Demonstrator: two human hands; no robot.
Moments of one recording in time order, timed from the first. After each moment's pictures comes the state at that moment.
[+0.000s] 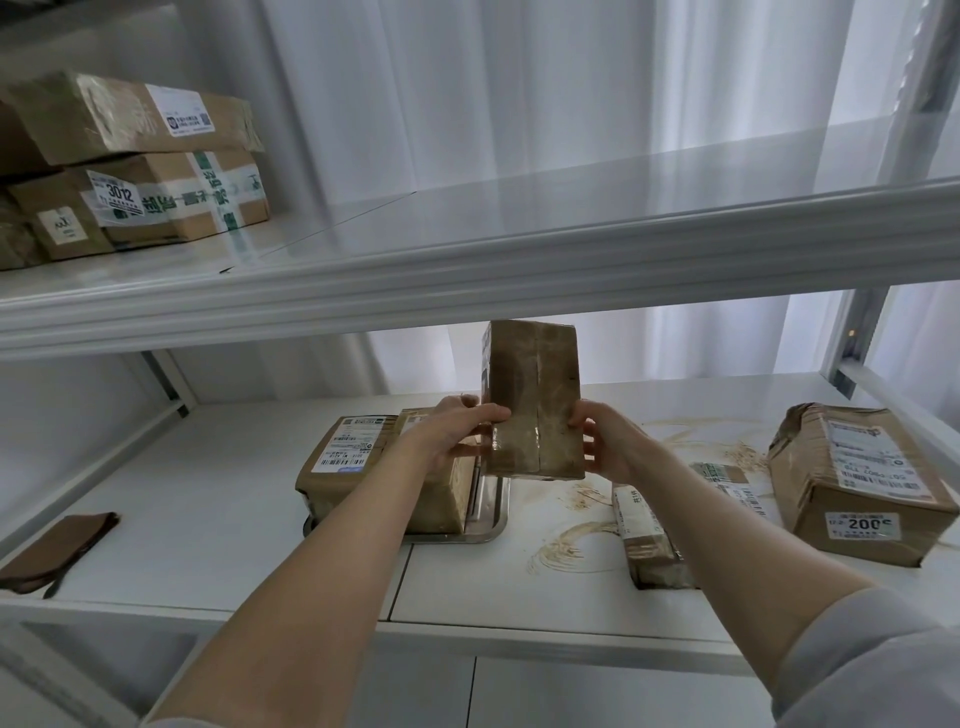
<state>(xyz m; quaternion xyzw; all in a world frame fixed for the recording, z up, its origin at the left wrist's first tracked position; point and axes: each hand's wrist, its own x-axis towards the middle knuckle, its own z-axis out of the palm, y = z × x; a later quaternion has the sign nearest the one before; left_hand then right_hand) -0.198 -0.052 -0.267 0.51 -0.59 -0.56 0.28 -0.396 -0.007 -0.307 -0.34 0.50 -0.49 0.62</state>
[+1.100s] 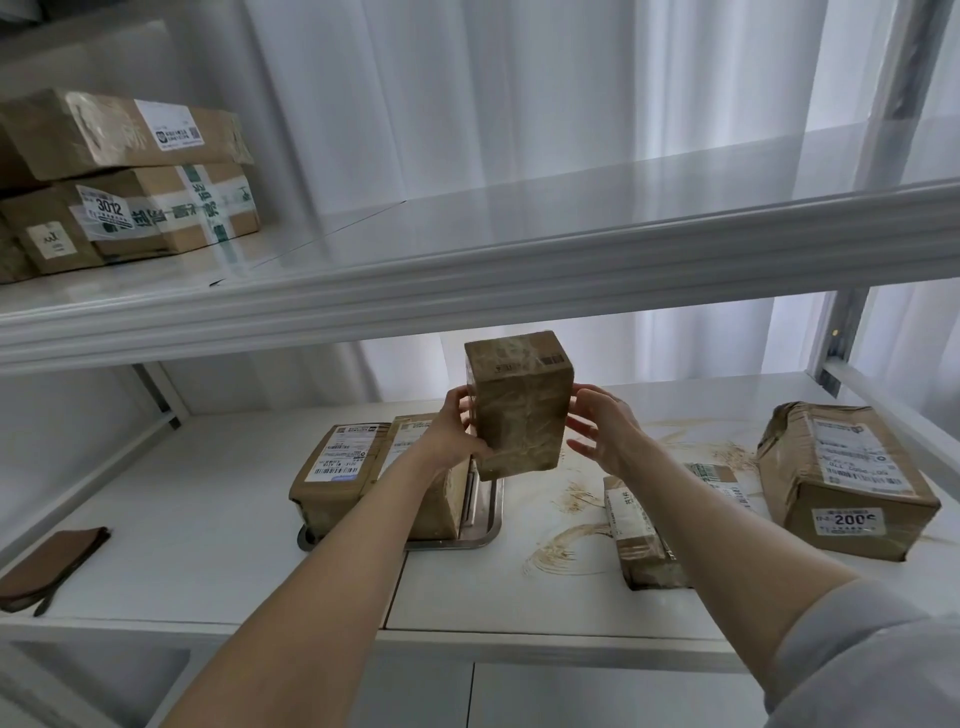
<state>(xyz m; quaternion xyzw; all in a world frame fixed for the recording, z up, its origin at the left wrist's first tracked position) -0.203 -0.047 -0.275 0.50 -0.67 -0.47 0.28 -0.399 -0.009 -0.297 -0.31 0.52 -0.59 0.54</state>
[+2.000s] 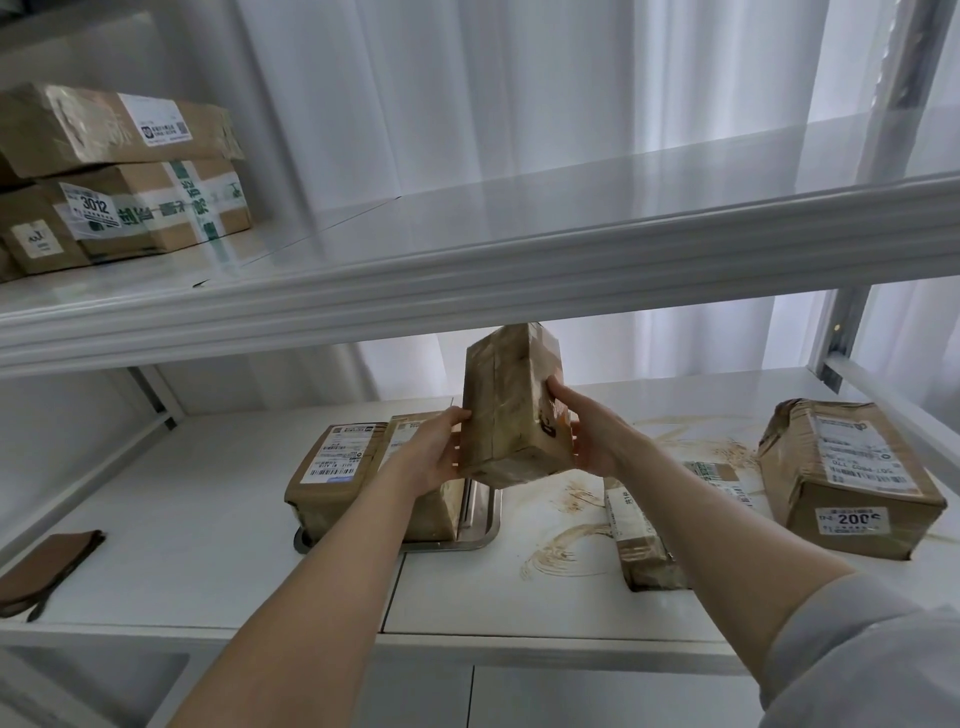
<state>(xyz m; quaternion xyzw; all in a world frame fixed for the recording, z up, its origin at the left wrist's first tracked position) -0.195 -0.060 -0.288 0.52 -0.44 -0.66 0.32 -0.399 -0.019 -0.301 -0.32 0.48 -0.48 0.66</state>
